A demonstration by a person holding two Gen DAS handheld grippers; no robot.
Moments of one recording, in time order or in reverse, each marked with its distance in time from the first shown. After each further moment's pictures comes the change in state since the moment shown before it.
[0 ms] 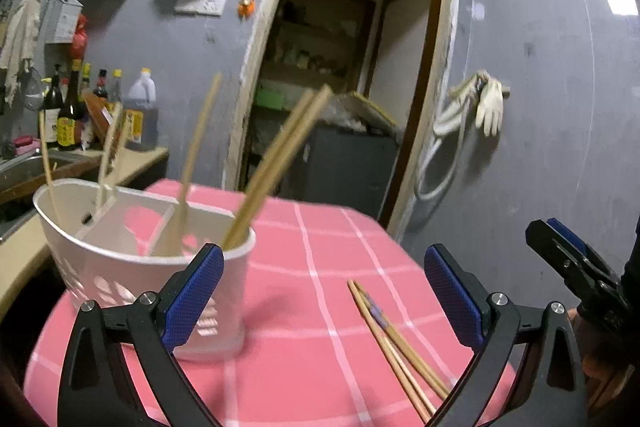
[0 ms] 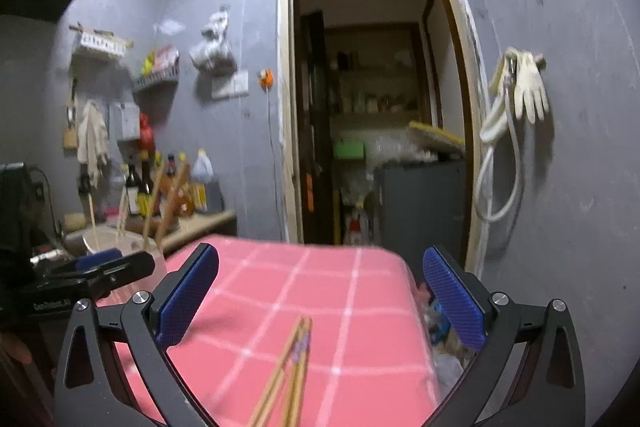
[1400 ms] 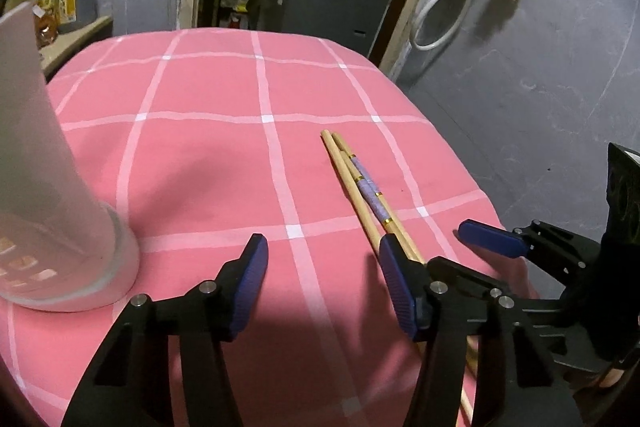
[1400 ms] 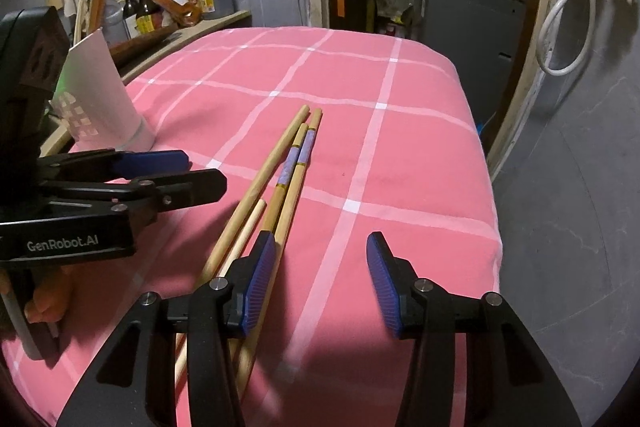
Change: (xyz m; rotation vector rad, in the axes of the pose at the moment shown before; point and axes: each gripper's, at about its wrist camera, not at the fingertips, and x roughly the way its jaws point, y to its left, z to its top) left arm 0.128 -0.011 -0.046 -0.010 0.574 -0.083; right arm 0.097 -0.010 -0.083 -0.070 0.717 0.121
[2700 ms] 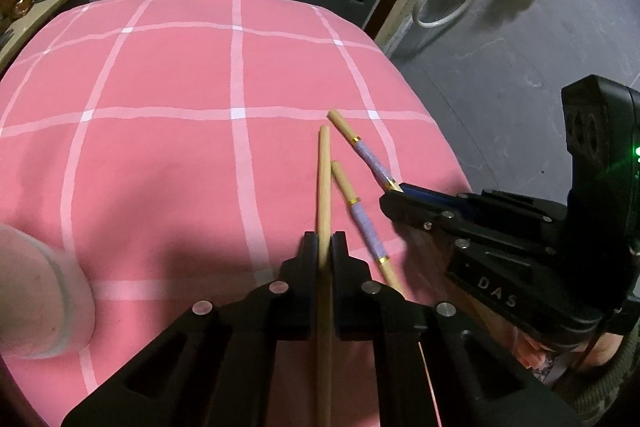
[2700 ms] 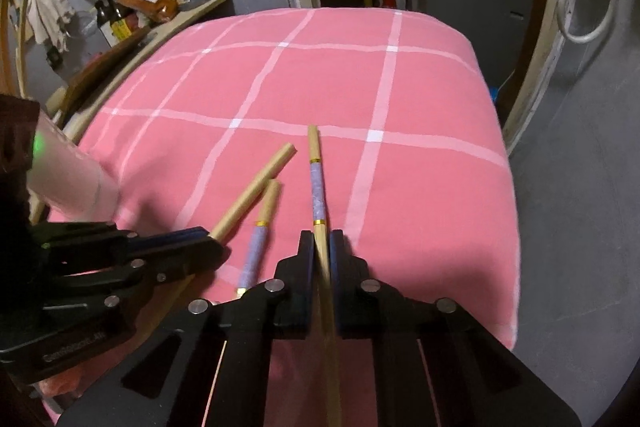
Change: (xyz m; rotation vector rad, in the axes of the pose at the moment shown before) left arm 0.033 0.003 0.034 -0.060 0.143 -0.061; right arm 0.049 -0.030 0.058 0.114 0.138 0.080
